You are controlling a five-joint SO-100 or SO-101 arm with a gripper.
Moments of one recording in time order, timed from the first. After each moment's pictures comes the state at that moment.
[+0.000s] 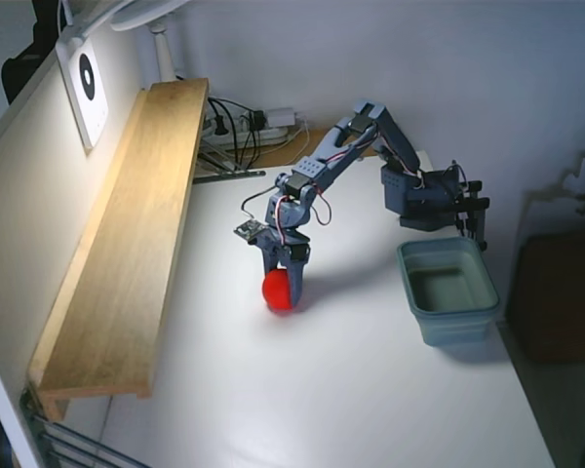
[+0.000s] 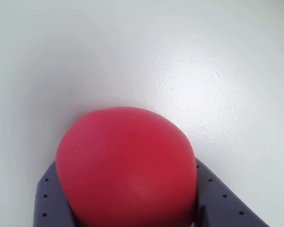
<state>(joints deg) -11.4 57.5 70.3 48.8 -90.2</state>
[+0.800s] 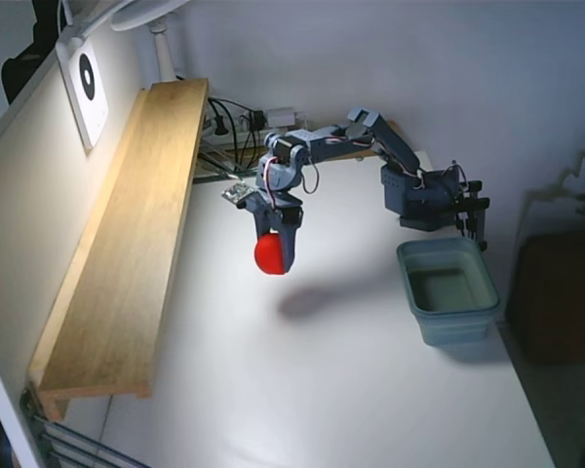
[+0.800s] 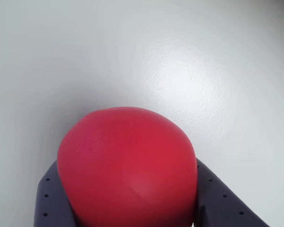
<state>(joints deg) -11.2 51.9 32.6 83.2 -90.1</state>
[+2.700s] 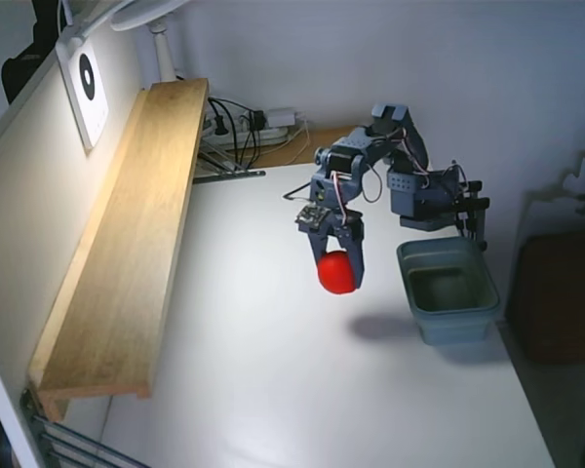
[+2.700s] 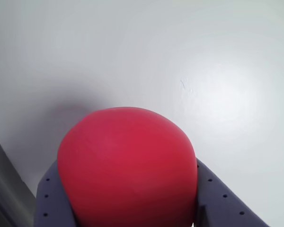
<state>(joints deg) -30.7 60.4 47.3 78.8 -90.1</state>
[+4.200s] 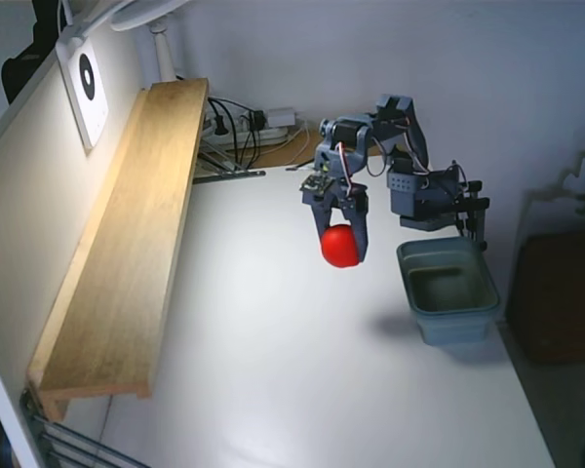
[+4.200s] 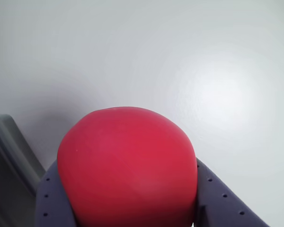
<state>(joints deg) -30.7 66.4 41.4 88.7 -90.1</state>
